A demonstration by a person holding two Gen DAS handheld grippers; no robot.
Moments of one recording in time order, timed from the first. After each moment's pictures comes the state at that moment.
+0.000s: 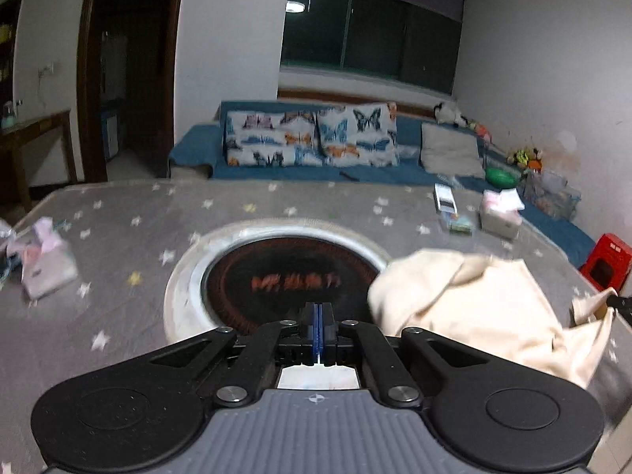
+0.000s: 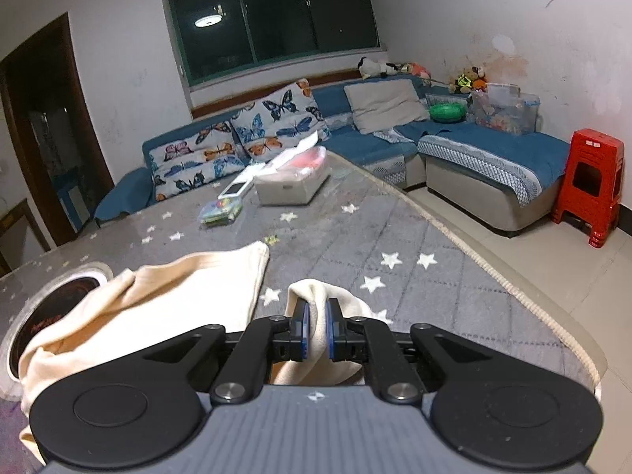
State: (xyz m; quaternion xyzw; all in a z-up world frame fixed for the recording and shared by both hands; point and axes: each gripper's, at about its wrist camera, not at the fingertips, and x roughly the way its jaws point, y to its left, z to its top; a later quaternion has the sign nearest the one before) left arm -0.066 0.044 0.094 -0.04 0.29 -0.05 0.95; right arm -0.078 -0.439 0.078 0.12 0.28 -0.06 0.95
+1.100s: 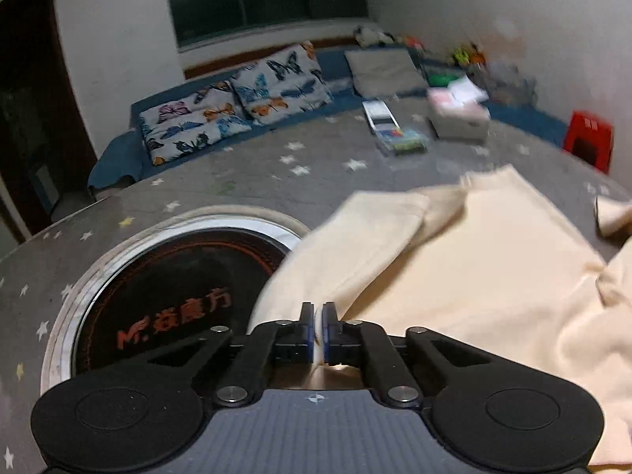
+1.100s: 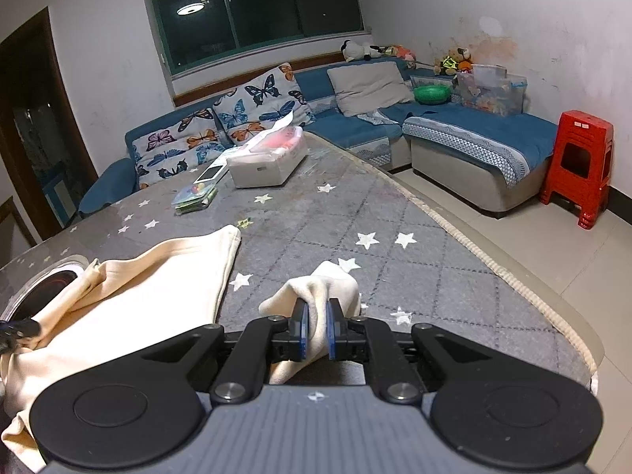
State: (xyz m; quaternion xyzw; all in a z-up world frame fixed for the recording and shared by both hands) left arm 0.048 -0.063 0.036 0.09 0.32 -0.13 0.93; right arm -0.072 -0.455 0.063 0.13 0.31 -0.08 0.94
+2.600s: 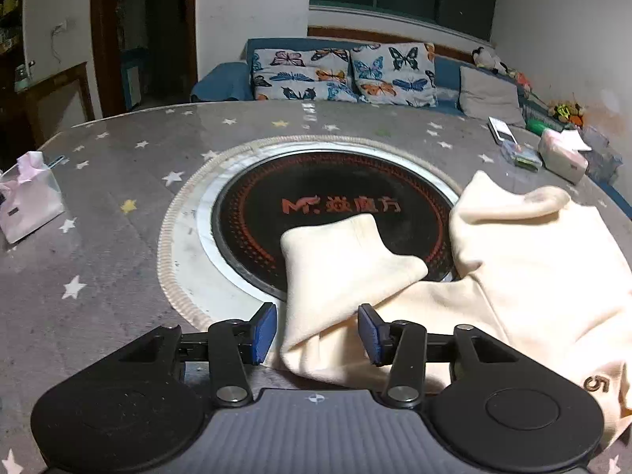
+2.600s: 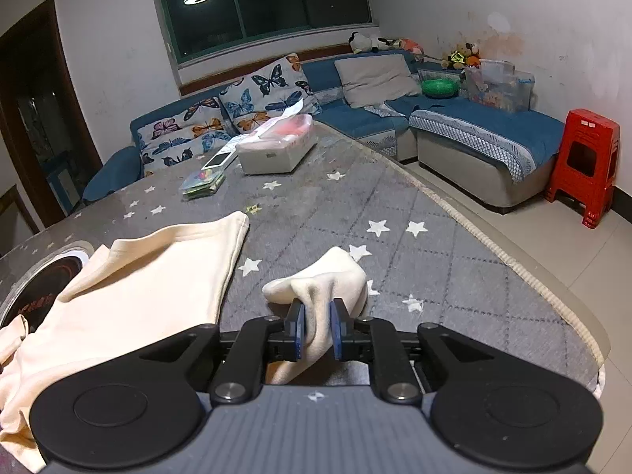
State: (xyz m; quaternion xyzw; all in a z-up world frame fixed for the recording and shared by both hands) left arm -0.007 0.048 0.015 -0.02 0.36 -0.01 0.93; right arm -0.070 -0.446 0.058 0.13 0.32 -0.07 0.94
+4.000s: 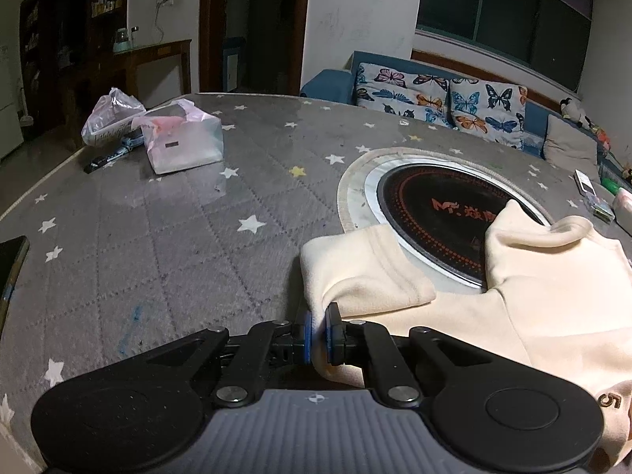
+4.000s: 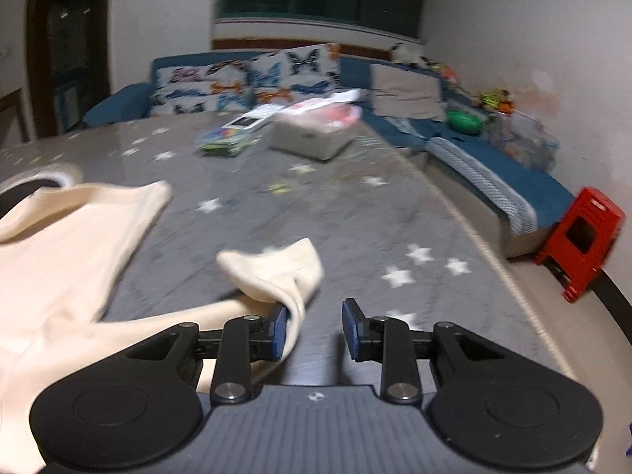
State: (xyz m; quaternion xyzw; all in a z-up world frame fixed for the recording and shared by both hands) left arm -0.083 0.132 0.024 -0.09 0.34 0.13 0.93; right arm -0.026 -0.401 0.044 -0.02 0.34 -0.07 0.94
